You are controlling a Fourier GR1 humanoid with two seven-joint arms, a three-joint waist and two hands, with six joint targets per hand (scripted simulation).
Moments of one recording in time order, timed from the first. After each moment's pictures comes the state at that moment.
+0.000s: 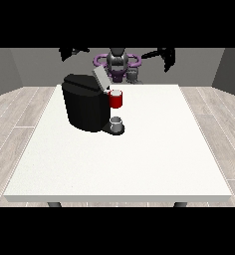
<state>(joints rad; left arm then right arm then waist) -0.71 0.14 0.37 -0.66 -0.33 -0.25 -0.26 -0.13 -0.13 -0.06 -1.46 -0.07 -0.06 -0.02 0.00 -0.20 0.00</state>
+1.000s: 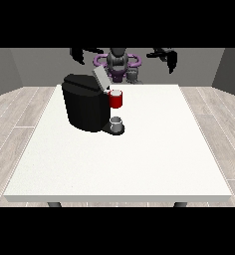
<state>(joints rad) -0.45 0.01 0.28 -1.00 -0.12 -0.31 -0.16 -0.29 -0.18 -0.05 -1.37 -0.05 0.03 0.00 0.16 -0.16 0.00</state>
